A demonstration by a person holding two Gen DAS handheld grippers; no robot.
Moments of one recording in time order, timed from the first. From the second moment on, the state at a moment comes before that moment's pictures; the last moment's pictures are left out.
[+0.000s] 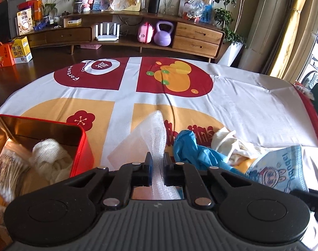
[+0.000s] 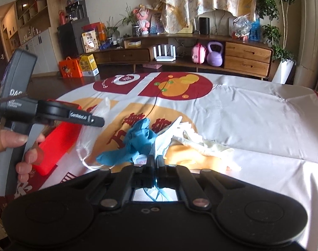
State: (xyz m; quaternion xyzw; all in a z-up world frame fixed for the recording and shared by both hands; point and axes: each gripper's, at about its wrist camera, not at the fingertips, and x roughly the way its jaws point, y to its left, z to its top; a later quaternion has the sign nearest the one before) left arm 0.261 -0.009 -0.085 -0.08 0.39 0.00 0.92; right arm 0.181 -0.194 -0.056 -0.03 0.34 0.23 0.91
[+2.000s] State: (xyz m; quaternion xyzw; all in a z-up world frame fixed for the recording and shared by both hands) left arm 0.161 0.169 0.009 -0.05 0.38 0.05 0.92; right arm 0.164 0.002 0.004 -0.03 0.34 0.36 0.87
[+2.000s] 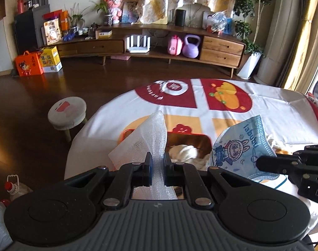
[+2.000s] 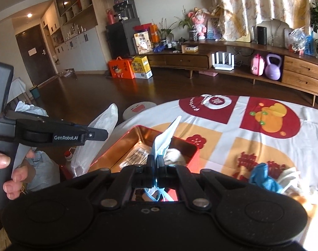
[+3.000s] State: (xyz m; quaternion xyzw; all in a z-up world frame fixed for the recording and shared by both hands) left arm 0.248 0.179 -0.079 -0.03 0.45 0.05 0.89; right arm 0.189 0.058 -0.070 -0.05 0.41 0.37 0.83
